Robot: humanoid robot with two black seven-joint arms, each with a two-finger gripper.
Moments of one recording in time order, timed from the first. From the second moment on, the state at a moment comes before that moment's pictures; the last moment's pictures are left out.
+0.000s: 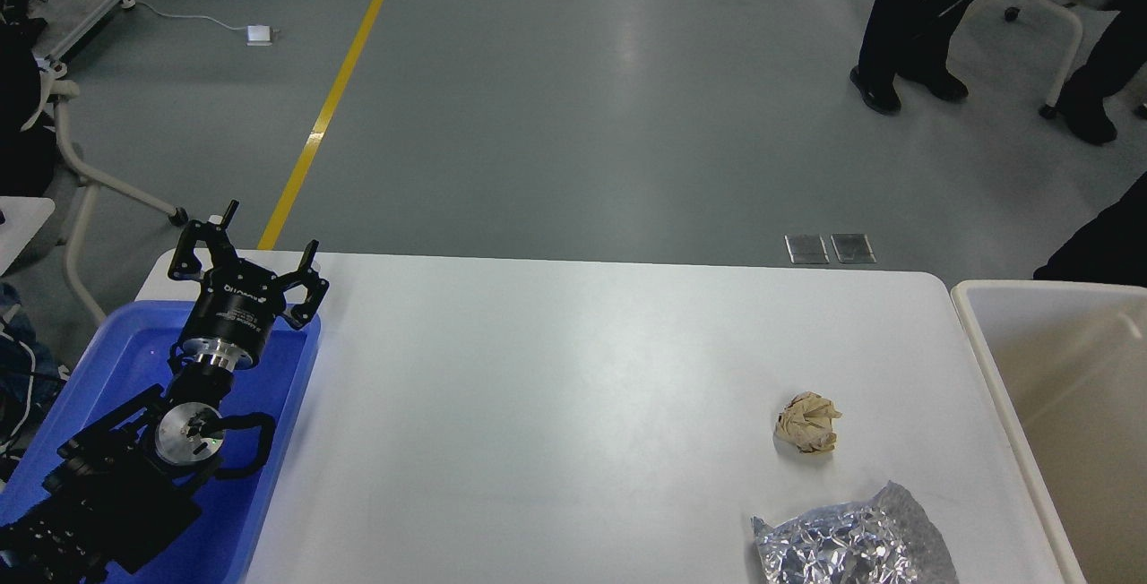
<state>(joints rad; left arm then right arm) -0.58 0.33 -0.75 -0.45 -0.16 -0.63 -0.53 0.77 -0.44 -0.32 -0.13 -0.54 0.09 -0.05</state>
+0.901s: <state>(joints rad) -0.58 0.33 -0.75 -0.45 -0.16 -0.63 -0.53 0.63 -0.35 -0.30 -0.13 -0.47 0.01 -0.06</state>
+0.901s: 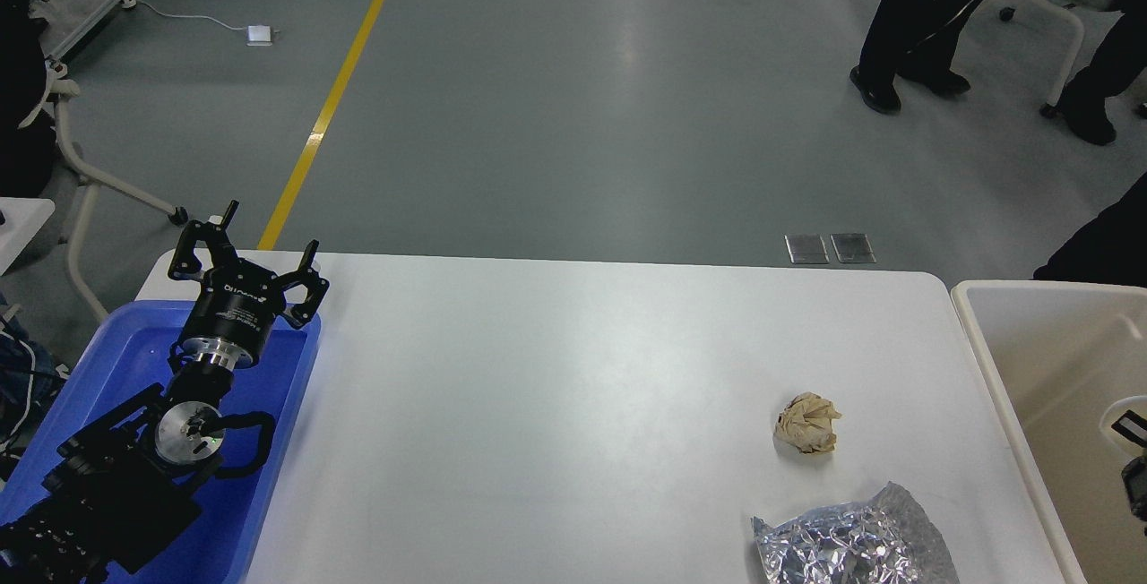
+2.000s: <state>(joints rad) -0.58 0.33 -0.75 -0.45 -0.16 -0.63 -0.53 0.87 -0.55 0.39 0.34 -0.47 -0.11 -0.05</state>
